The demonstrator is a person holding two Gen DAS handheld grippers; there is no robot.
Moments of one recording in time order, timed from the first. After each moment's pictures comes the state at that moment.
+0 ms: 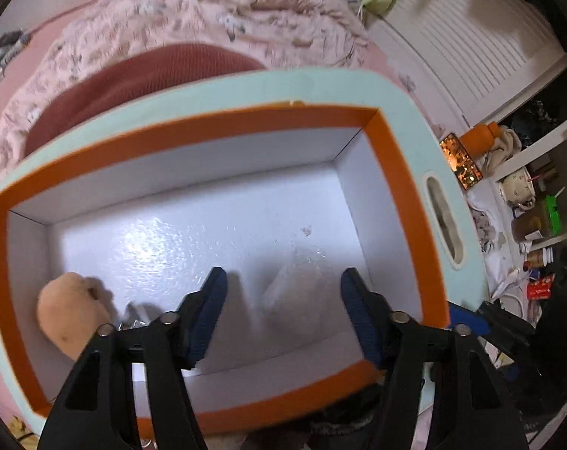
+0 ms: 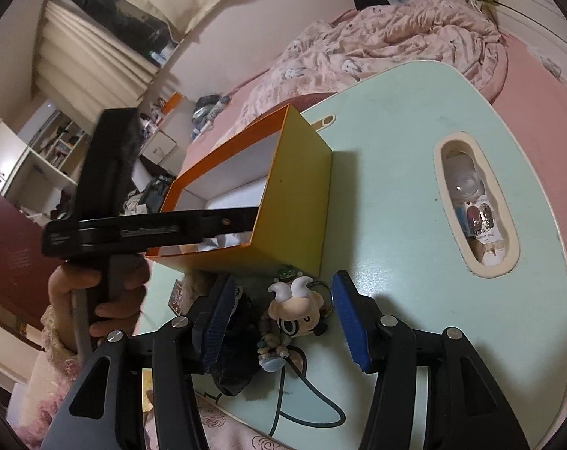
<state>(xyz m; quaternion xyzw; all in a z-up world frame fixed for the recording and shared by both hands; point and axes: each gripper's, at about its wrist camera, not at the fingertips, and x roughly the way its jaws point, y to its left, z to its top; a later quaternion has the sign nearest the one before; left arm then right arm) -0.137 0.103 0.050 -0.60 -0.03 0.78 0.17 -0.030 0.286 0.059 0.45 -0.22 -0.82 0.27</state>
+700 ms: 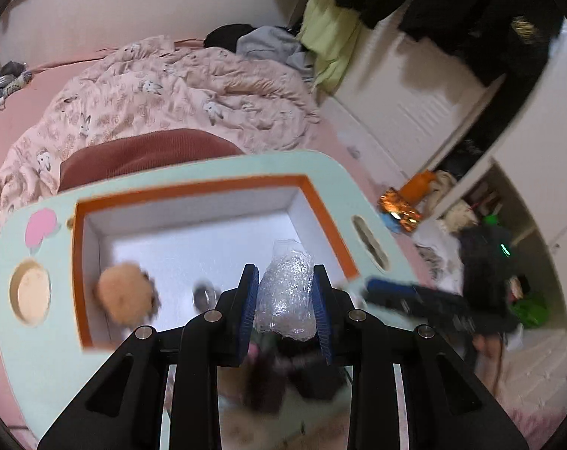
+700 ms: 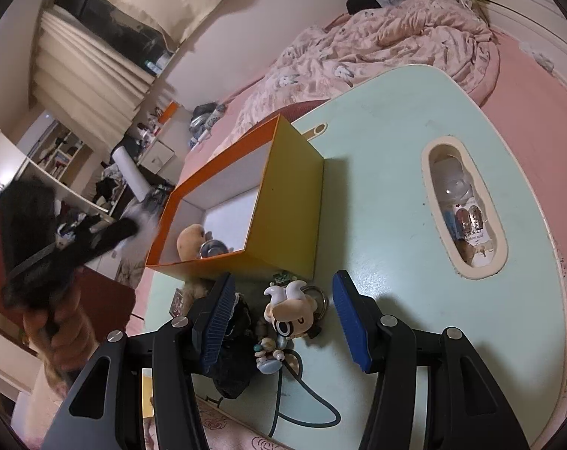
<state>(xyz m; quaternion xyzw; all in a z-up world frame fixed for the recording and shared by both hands) -0.041 0.038 0.132 -0.45 -0.08 0.85 0.25 -0.032 0.292 0.063 0.45 -0.24 -0.82 0.26</state>
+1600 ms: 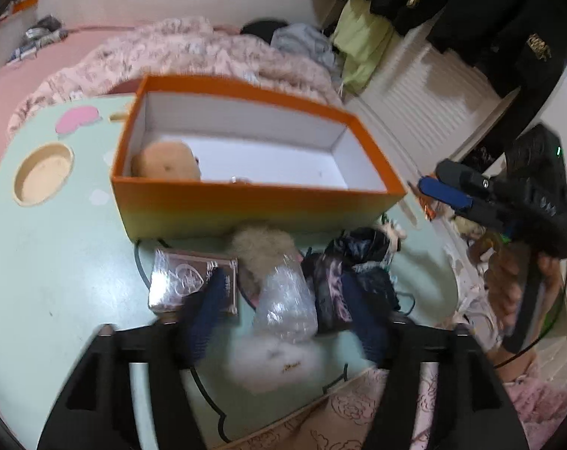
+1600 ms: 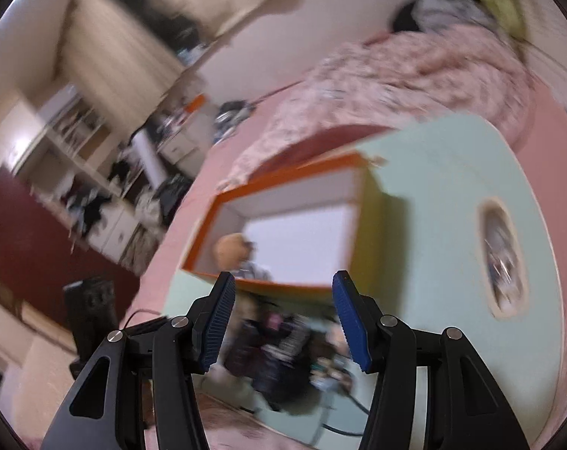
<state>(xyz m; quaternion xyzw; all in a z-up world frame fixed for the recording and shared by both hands) 0.018 -0.009 0.062 -0.43 -0.14 0.87 0.21 -0.035 0.240 0.124 0.42 -0.16 -0.83 0.31</state>
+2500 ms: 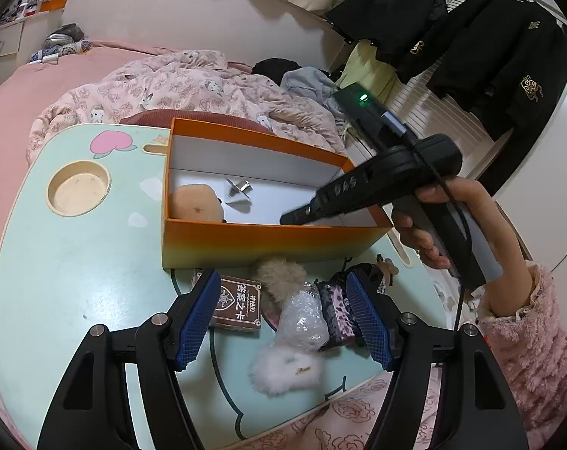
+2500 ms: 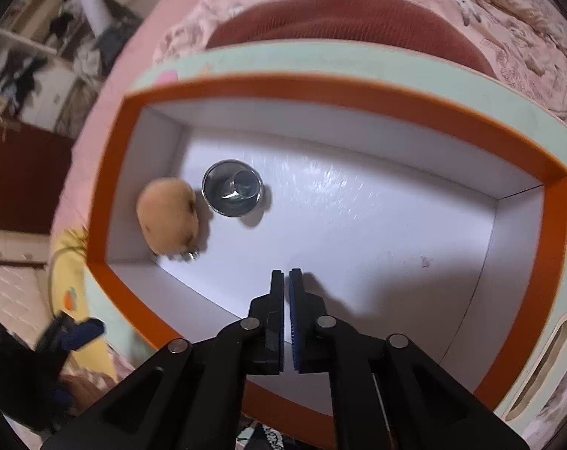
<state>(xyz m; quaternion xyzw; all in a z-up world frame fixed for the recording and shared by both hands) 0.034 -0.043 0.080 -0.38 -0.18 0.89 0.19 -0.163 0.102 0.055 0.66 0.03 -0.70 0.27</state>
